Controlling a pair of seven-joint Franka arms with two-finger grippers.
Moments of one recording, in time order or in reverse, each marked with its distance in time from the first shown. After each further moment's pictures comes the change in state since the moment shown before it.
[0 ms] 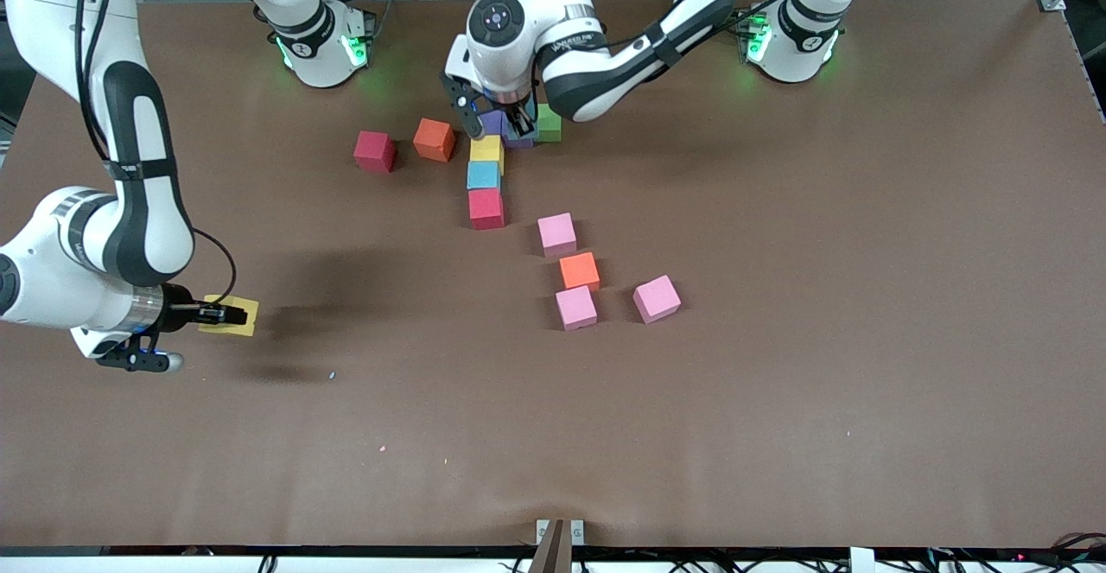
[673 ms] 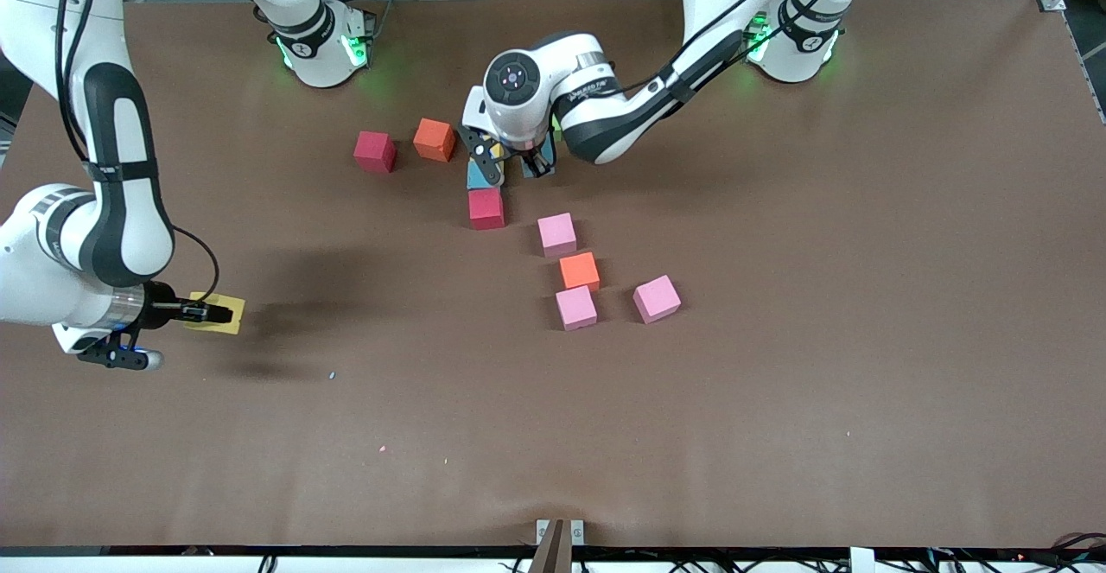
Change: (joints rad) left arm -0.043 0.079 0.124 0.077 -0.001 0.002 0.097; right arm -0.042 -0.003 -0.001 -0.001 0.000 -0.004 -0.003
